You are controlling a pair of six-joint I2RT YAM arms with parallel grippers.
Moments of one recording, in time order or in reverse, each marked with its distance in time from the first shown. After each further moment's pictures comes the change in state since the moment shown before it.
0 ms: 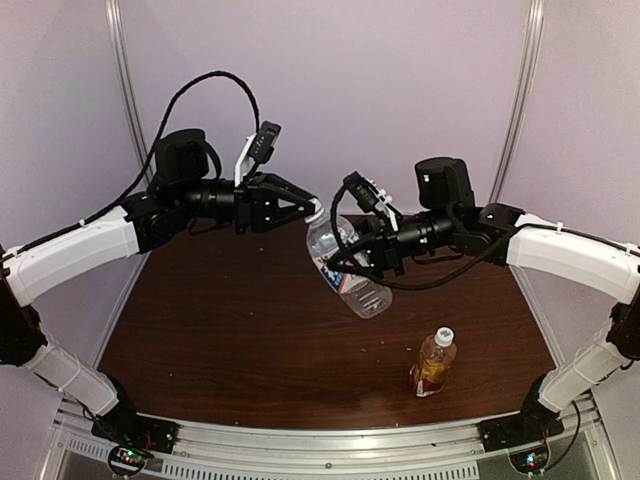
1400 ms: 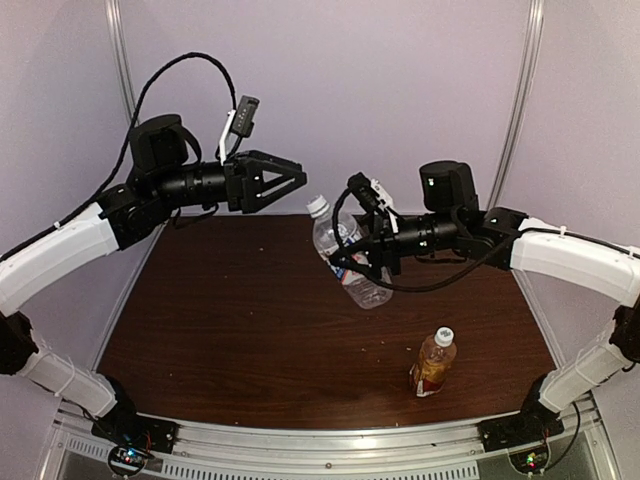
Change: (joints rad) left arm 0.000 -0.074 0.045 -0.064 -0.281 -0.140; right arm -0.007 -0.027 -0.039 0.019 0.225 -0.077
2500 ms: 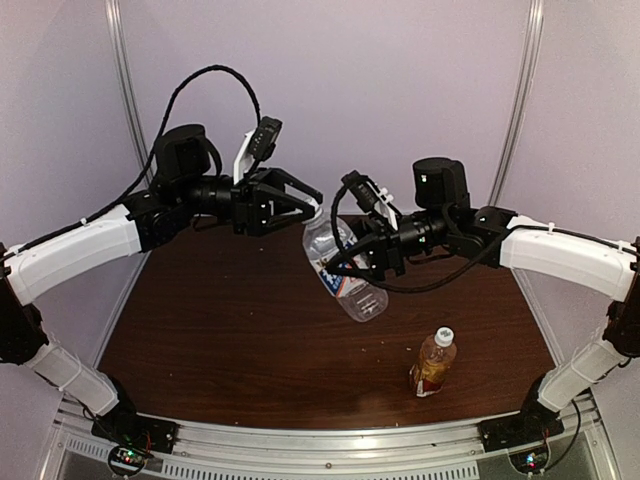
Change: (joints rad) left arm -0.015 0.087 -0.012 0.100 0.346 0.134; right arm 0.000 0.055 0.030 0.086 -0.365 0.116
